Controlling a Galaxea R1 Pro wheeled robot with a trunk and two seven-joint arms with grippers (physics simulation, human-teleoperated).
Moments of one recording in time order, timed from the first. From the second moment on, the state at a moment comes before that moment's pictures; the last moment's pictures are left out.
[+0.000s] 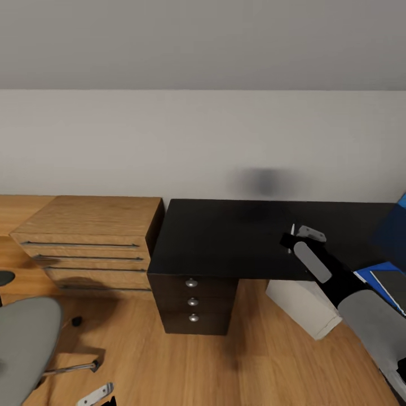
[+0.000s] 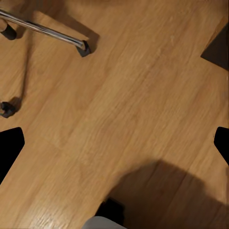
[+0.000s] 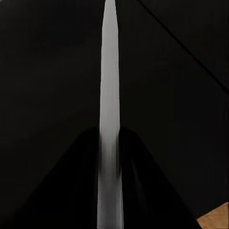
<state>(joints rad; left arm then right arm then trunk) -0.01 -0.04 0.13 -0.94 0.26 0.09 0.30 -0.94 -0.30 0.46 -0.91 -1.02 0.36 -0.65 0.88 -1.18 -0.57</state>
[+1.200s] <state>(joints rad) -0.01 -0.04 0.13 -0.89 0.26 0.08 0.31 -0.94 -0.40 0.39 -0.89 -1.11 0.39 -0.65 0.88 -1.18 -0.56</state>
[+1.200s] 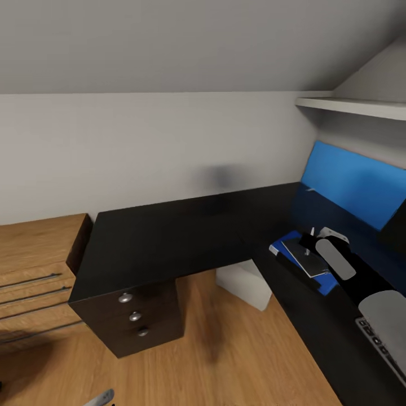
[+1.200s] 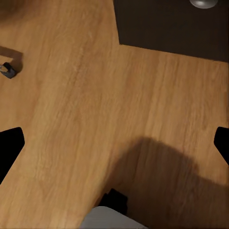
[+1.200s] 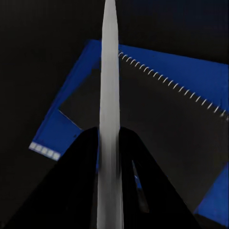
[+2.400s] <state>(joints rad) -0.01 -0.04 0.13 -0.89 0.26 0.08 0.31 -0.94 -0.37 0.46 -0.79 -1.05 0.39 -0.64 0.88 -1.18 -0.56</state>
